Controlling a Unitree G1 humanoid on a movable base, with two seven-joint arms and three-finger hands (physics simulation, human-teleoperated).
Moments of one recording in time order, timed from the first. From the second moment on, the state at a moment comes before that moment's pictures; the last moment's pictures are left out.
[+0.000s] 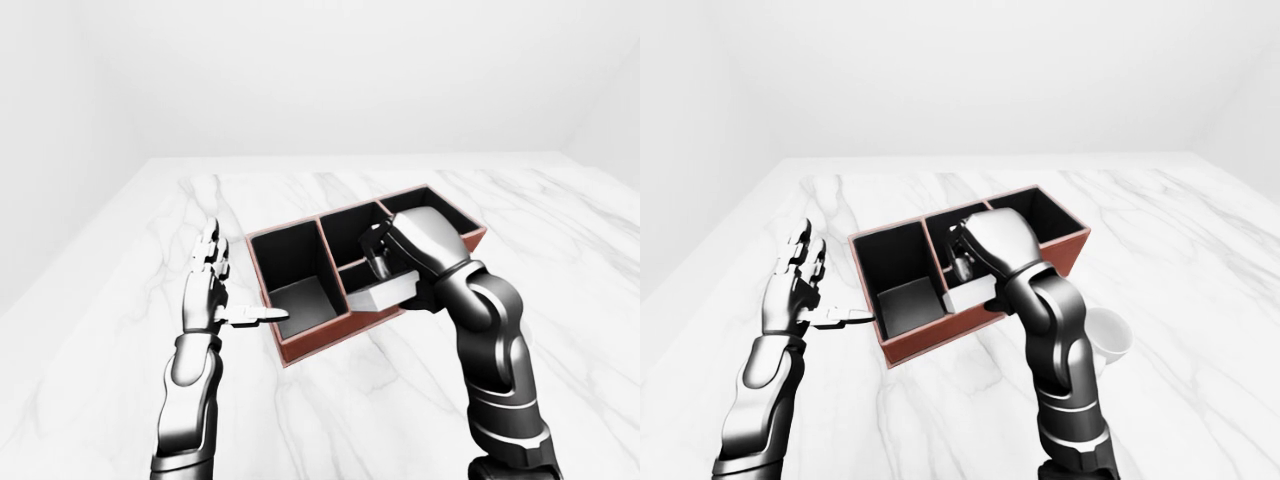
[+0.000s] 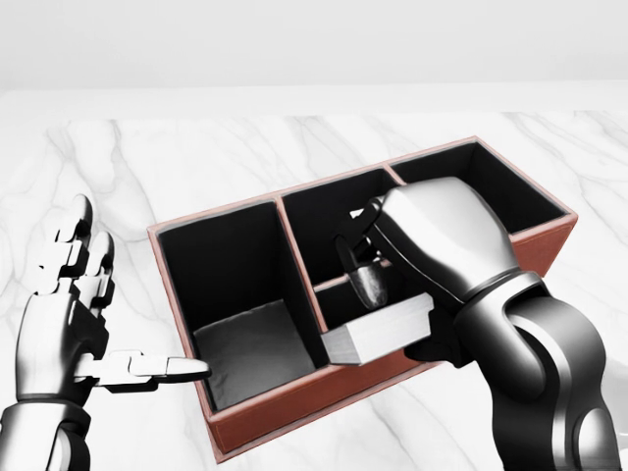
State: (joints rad) left arm -0.03 0.06 0.12 -0.24 -0.04 0.09 -0.07; right arm -0.35 -0.12 0.00 -0.40 -0.99 -0.09 0.61
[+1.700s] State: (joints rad) left arm -0.03 0.06 0.12 -0.24 -0.04 0.09 -0.07; right arm -0.72 -0.19 0.01 0.21 -1.00 -0.09 0.33
